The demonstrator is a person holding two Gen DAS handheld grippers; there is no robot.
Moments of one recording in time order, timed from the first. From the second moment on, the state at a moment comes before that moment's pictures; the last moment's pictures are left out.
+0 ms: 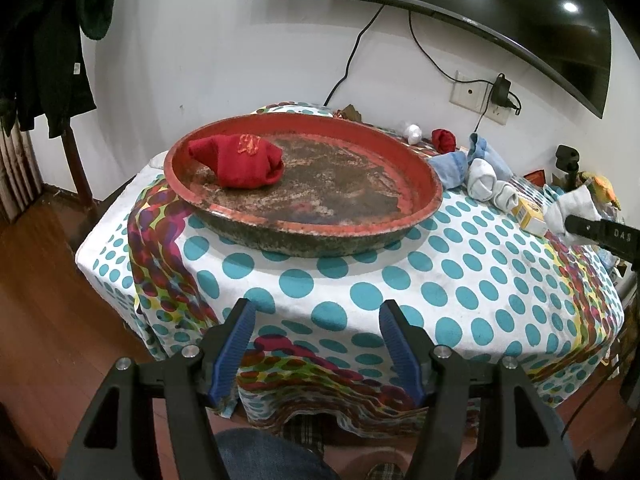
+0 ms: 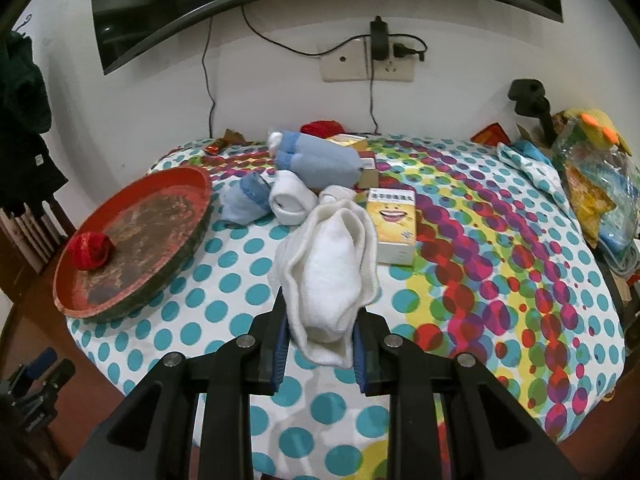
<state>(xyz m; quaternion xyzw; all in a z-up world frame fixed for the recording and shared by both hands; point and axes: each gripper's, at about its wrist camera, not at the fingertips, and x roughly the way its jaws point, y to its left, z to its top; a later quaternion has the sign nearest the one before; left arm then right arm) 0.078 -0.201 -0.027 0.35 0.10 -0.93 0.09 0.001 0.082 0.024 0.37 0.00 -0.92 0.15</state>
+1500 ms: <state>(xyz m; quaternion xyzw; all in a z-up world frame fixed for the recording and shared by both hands) 0.069 -0.215 -0.041 0.37 0.13 -0.91 0.08 -0.050 -0.147 0.023 0.37 0.13 -0.88 0.26</state>
